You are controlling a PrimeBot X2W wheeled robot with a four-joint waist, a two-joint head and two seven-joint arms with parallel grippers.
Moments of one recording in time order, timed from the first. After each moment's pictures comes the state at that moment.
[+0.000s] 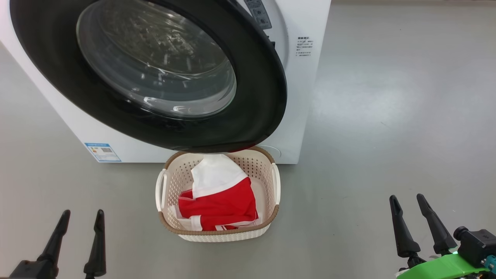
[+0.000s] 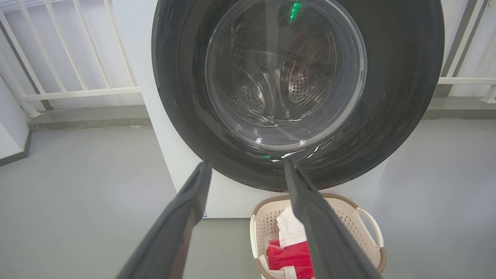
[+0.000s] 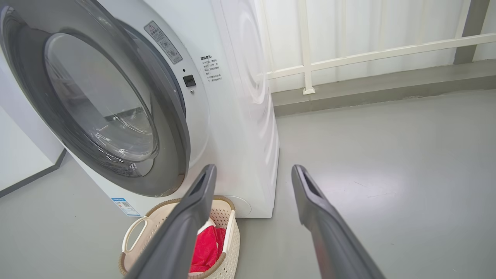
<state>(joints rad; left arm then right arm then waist) 0.00 0.16 0.13 0.16 -0.19 -0.13 -0.25 0.06 -0.09 -0.02 0.18 0.43 0.12 -0.26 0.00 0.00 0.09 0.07</state>
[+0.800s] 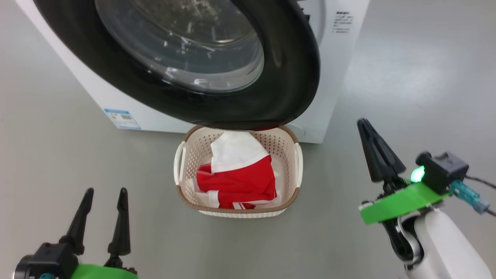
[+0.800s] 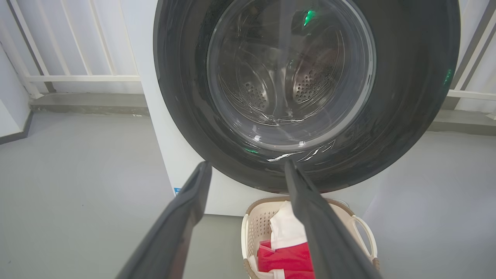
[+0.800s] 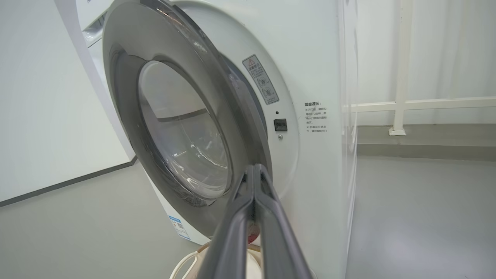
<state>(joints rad) -0.06 0.07 0.09 0.13 -0.18 -0.13 -0.25 -0.28 -0.12 0.17 0.22 0.44 0.12 -0.26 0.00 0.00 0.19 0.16</state>
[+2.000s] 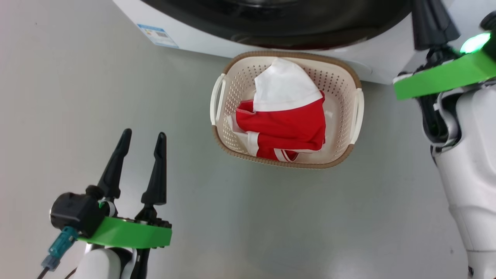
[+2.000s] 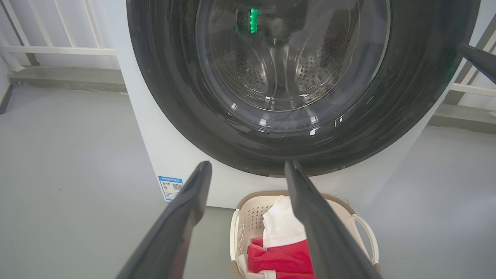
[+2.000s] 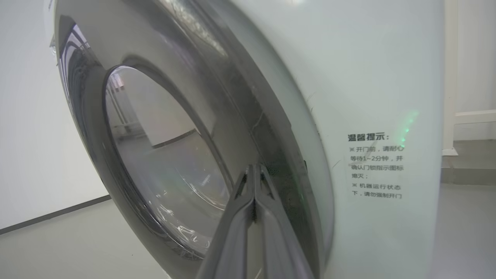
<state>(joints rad) -0.27 0.03 -0.06 0.11 -0.27 -0.13 -0.25 -0.78 -0.16 0.11 0.39 0.43 0.13 -0.26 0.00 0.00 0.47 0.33</state>
